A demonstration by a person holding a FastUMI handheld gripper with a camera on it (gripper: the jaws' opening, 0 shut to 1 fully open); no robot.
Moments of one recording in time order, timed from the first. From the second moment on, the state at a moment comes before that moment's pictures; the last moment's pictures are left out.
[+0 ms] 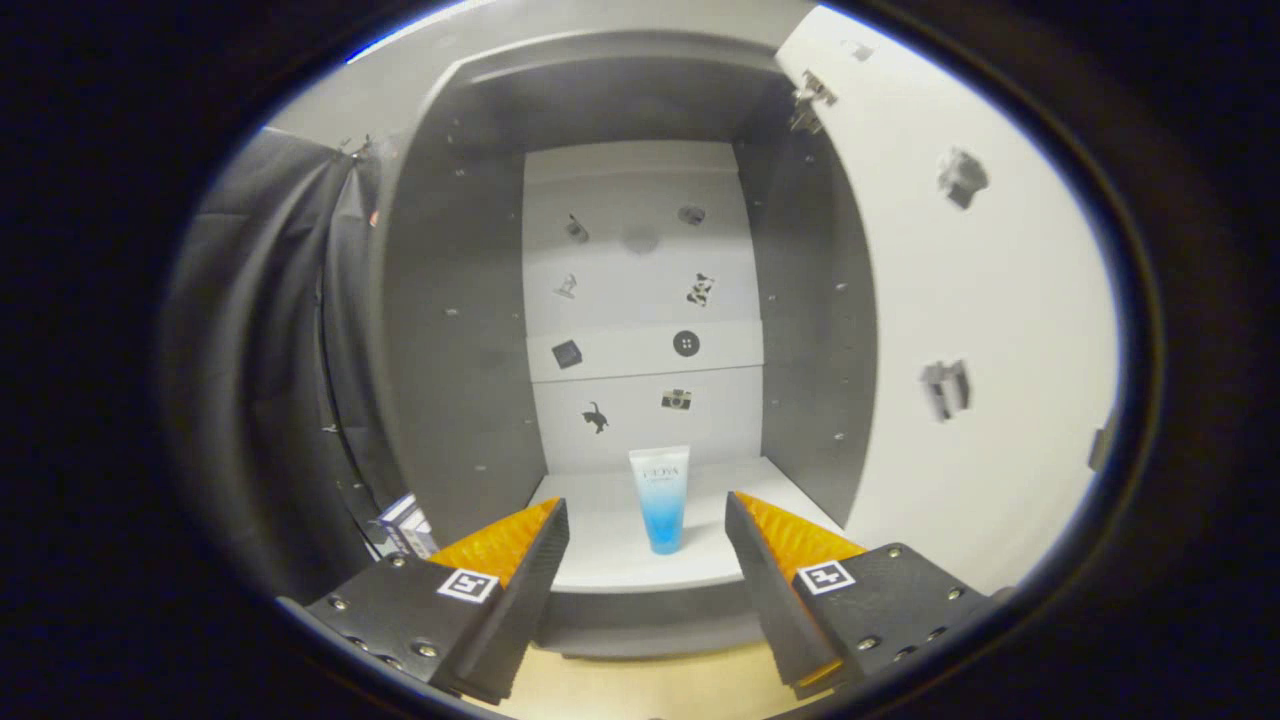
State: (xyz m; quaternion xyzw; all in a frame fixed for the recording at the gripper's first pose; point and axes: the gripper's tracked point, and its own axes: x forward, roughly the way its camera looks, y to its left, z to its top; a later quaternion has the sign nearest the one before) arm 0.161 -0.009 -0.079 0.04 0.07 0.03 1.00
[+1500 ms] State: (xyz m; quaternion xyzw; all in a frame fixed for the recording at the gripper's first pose) arm -0.064 -0.318 -0.062 0.05 0.08 -0.05 0.99
